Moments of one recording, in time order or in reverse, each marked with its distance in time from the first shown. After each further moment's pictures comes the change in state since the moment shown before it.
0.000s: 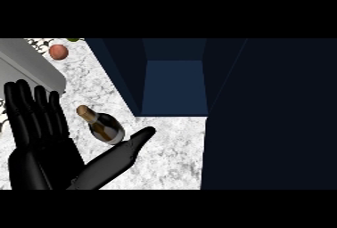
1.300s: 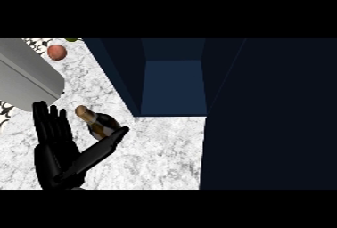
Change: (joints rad) left arm 0.253 0.040 0.183 0.247 0.752 -0.025 -0.705; right arm -0.071 0.003 -0.018 -0.006 0.012 -0.002 0.072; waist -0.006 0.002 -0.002
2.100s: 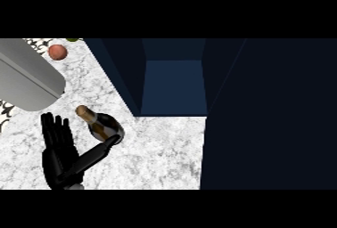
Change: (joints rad) left arm 0.069 -0.051 0.178 0.253 0.274 -0.259 -0.370; right arm -0.023 0.008 -0.011 -0.003 0.003 0.001 0.031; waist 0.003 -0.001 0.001
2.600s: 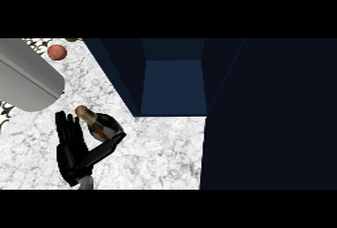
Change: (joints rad) left arm -0.073 -0.017 0.040 0.209 0.105 -0.083 -0.161; right arm 0.040 0.011 -0.009 0.001 0.000 0.035 -0.035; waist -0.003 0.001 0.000
